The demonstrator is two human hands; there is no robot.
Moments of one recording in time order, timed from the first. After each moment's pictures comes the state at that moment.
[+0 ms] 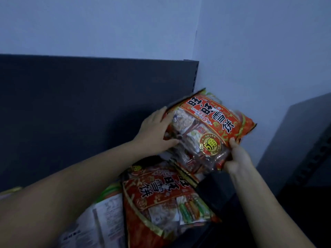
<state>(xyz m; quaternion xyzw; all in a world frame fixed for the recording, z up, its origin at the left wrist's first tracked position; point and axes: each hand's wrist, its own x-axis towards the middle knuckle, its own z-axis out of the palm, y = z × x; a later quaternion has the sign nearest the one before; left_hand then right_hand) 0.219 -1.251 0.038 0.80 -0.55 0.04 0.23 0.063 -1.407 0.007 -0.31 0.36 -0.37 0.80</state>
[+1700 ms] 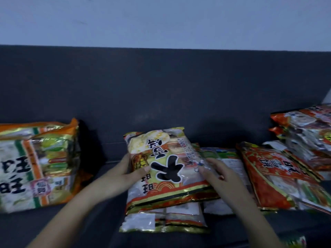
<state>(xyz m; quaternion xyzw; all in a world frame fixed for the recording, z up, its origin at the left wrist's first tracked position) 0.145 -0.803 -0.025 0.84 -0.12 -0.19 0.50 0.076 -1.063 -0.044 -0.85 0.09 -0.09 0.51</state>
